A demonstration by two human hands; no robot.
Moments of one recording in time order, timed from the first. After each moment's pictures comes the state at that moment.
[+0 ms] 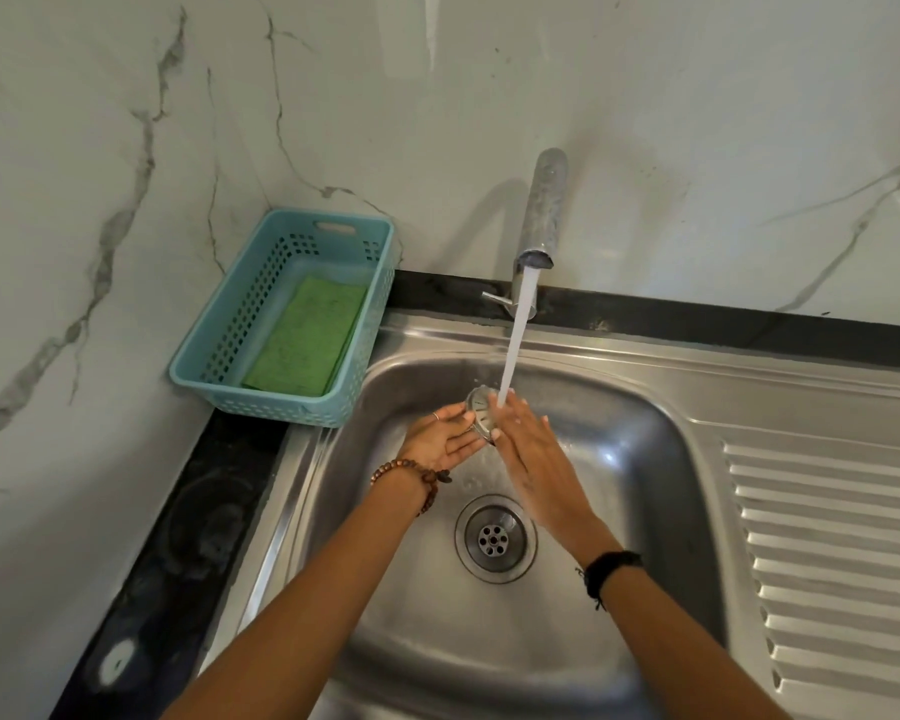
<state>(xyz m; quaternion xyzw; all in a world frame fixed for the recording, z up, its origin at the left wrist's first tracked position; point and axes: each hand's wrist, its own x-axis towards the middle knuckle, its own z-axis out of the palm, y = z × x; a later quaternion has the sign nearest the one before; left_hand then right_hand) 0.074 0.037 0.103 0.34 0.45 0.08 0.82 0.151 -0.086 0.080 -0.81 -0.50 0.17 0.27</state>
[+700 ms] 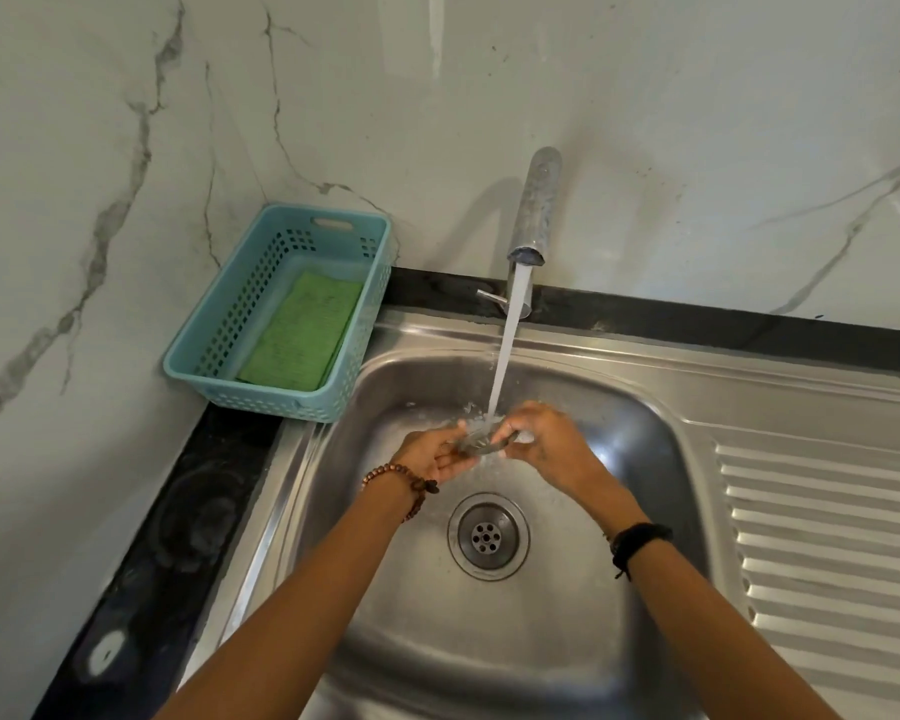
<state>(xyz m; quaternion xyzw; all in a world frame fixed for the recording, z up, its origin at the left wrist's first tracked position) 0.066 0.031 0.091 0.33 0.50 0.05 0.80 0.189 -0.082 0.105 -0.78 -0.49 0.26 0.29</state>
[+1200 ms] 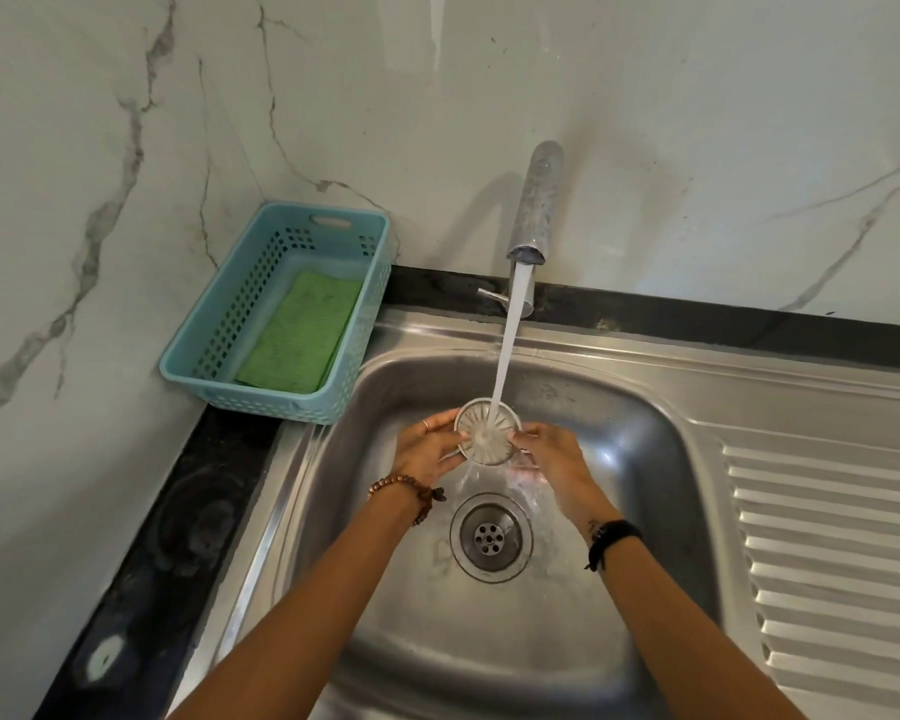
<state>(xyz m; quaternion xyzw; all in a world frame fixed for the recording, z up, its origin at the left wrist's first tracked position) 0.069 0.030 0.087 0.40 0.49 0.10 0.77 0.175 -0.076 0.084 -0.73 -0.03 0.42 0.54</state>
